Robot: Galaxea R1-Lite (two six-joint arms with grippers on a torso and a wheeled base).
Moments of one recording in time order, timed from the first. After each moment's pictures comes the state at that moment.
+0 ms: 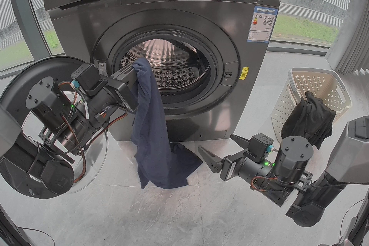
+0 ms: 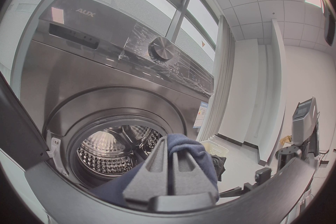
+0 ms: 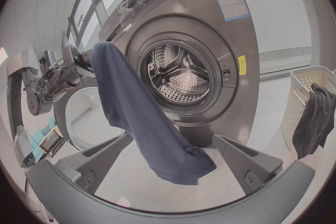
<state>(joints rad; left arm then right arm) -0.45 1.81 -0.66 -1.55 -0.20 -0.14 0.76 2.02 -0.47 -1.51 -0.18 0.20</state>
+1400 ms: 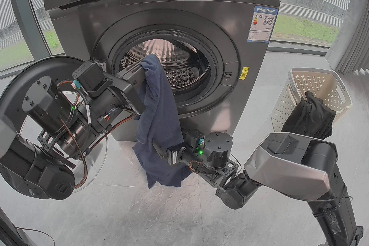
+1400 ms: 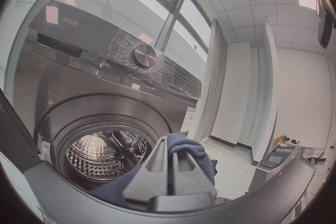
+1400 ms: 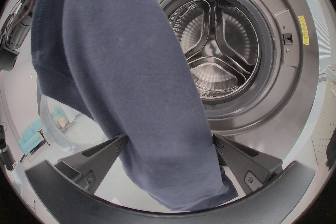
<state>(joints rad) -0.52 1.78 -0.66 -1.55 -0.20 -0.12 0.76 2.54 -1.21 -1.36 -0.07 0.09</state>
